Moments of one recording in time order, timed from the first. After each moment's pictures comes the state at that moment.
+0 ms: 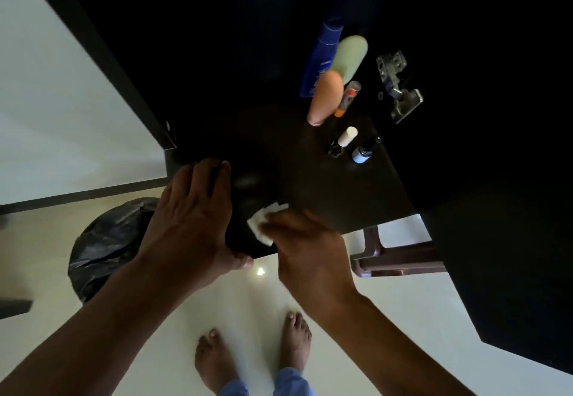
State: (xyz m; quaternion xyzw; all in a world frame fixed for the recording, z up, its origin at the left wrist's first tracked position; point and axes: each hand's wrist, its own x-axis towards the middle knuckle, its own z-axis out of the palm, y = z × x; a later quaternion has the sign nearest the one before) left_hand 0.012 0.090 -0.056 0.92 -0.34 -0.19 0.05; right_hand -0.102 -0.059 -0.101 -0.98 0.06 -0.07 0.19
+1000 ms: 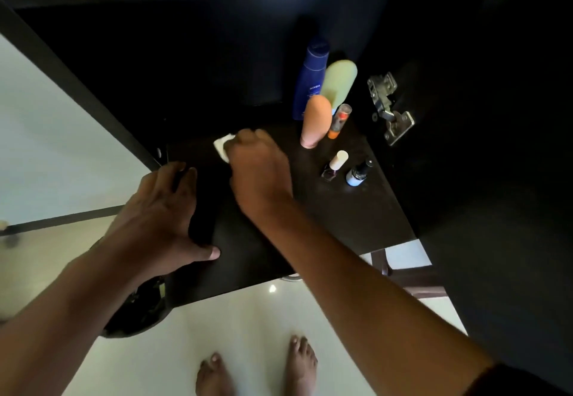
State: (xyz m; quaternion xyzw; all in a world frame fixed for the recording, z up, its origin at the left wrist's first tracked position) left_hand 0.055 0.086 -0.048 0.94 -0.26 -0.24 0.01; right_hand 0.049 -0.070 -0.089 -0.98 0.09 -0.10 0.13
